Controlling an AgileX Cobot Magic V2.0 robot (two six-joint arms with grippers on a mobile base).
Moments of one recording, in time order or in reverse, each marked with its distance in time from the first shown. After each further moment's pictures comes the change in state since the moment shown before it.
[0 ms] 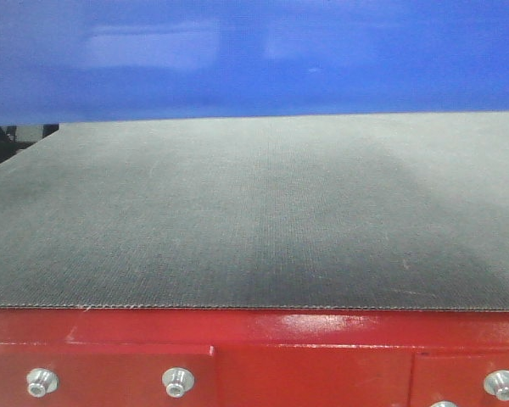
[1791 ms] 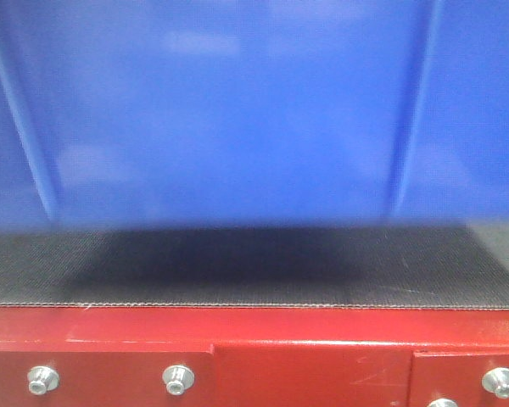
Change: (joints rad) left arm 0.000 0.311 0.137 0.021 -0.343 0.007; right arm -0.004 0.247 0.225 -0.046 -0.417 0.000
